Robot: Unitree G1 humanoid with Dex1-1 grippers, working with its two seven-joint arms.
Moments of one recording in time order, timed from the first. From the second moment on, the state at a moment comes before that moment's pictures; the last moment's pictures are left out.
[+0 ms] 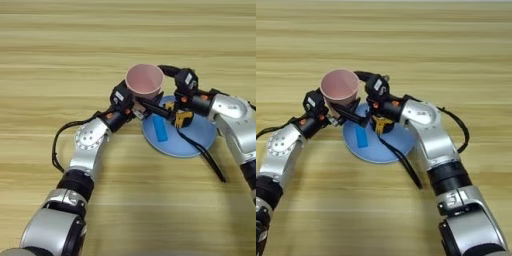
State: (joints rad) left arm -0.46 0.03 -0.06 0.76 -0.12 -0.60 -0.63; right arm -0.47 -0.24 0.16 0.24 0.18 -0.06 0.85
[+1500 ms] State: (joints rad) left arm -0.47 0.06 0.00 0.78 -0.16 -0.59 -0.67; right arm -0.59 -0.23 -0.20 0.96 0.19 -0.56 0.34
